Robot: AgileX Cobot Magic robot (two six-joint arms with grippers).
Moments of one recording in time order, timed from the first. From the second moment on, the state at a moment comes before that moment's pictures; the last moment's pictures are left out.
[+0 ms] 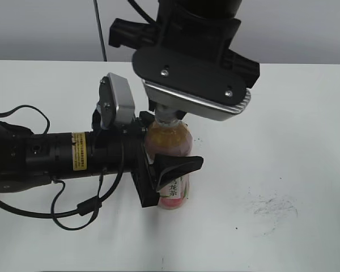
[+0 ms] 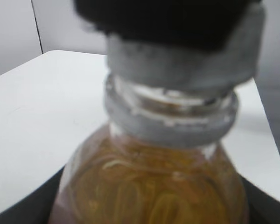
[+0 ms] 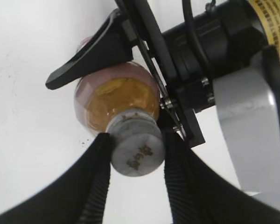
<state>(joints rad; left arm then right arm) -0.51 1.93 -0.69 0.93 -1.10 -0.34 0.81 1.80 -1.69 0.10 1.24 -2.27</state>
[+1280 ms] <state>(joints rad) -0.51 1.93 -0.69 0.92 -1.08 -0.35 0.81 1.78 -1.70 0.11 1.22 -1.70</state>
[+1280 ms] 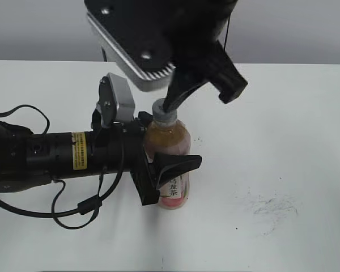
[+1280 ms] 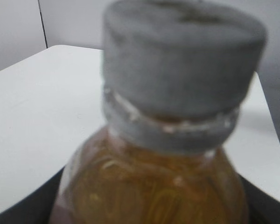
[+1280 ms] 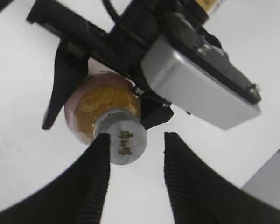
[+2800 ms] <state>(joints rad) -0.51 1.93 -0.69 0.92 -1.08 -0.35 0.81 1.81 -1.70 0.07 1.22 -0.19</state>
